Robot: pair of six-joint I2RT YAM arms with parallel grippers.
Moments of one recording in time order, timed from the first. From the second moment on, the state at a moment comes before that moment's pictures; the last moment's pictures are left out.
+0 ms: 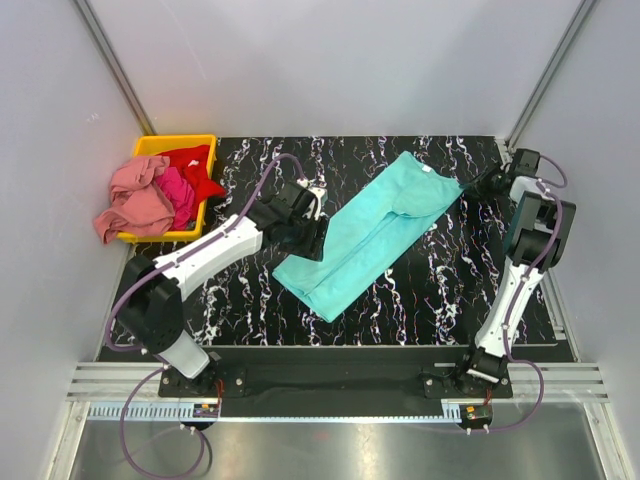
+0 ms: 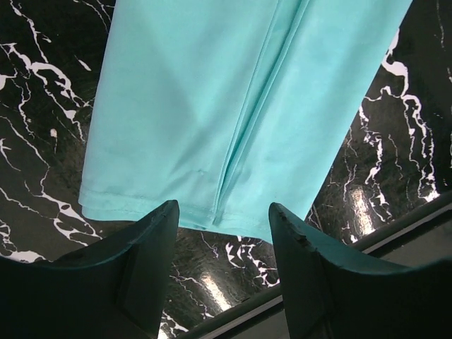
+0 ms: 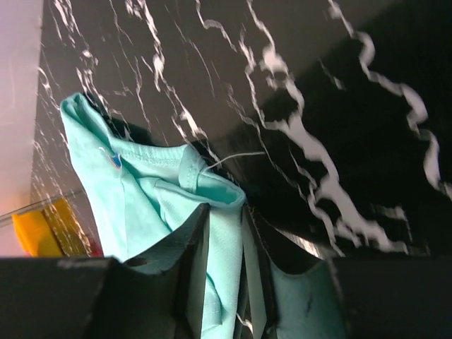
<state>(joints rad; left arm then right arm) -0.68 1.59 1.26 -0.69 0.08 -0.33 -0.35 2.33 1.71 -0.23 -0.48 0.64</state>
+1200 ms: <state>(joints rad) -0.45 1.84 1.34 -0.70 0.17 -0.30 -0.33 2.25 1.85 -0.52 -0.36 0.70</state>
